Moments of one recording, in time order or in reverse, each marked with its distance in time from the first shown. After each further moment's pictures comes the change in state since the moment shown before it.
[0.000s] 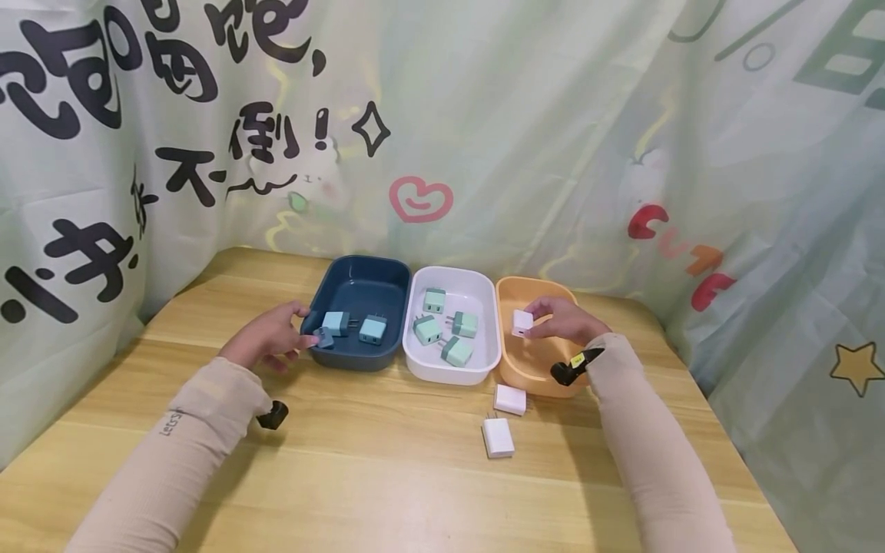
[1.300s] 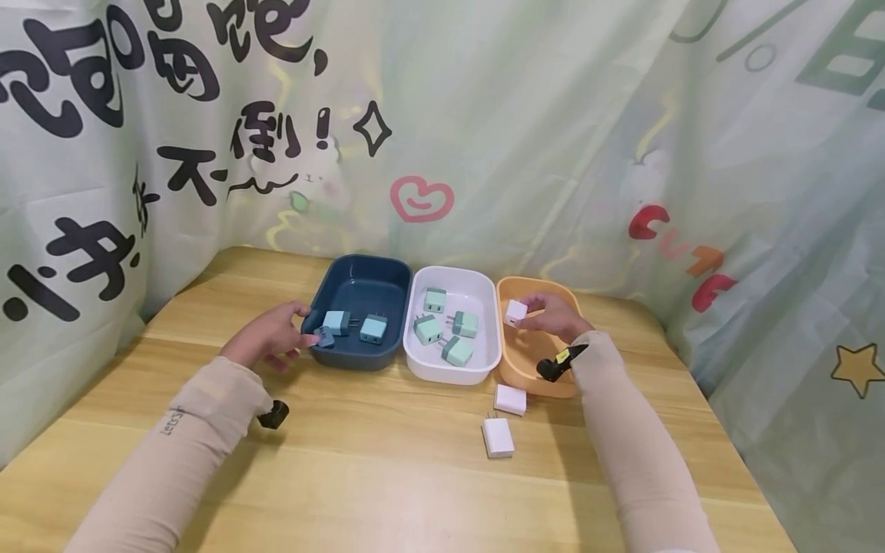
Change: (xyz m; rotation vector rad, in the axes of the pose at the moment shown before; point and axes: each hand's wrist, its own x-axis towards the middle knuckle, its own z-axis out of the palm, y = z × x) left_hand 0.002 -0.001 0.000 0.006 0.003 -0.008; right_hand 0.014 -0.002 0.018 0.042 0.173 0.034
